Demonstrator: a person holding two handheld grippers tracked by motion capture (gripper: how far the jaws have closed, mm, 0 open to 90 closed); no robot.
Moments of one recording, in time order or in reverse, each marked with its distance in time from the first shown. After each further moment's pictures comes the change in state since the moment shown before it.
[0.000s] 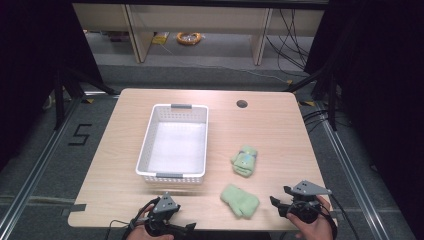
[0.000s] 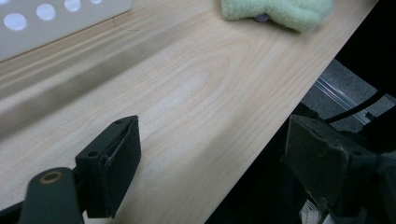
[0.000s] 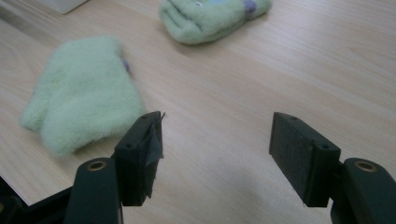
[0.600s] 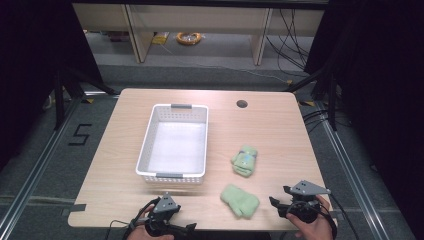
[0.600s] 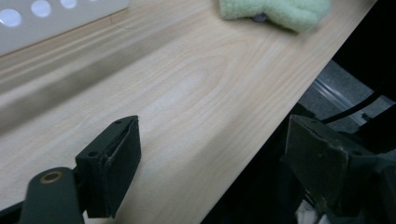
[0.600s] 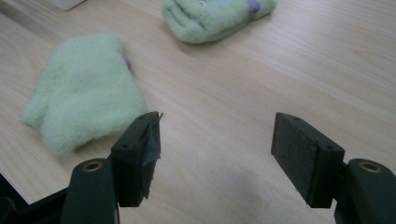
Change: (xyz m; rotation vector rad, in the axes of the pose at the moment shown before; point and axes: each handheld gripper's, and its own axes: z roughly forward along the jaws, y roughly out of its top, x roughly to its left) left arm -0.002 0.000 0.001 -0.009 -0.019 -0.035; right arm 0.000 0.001 0.000 0.011 0.004 -0.019
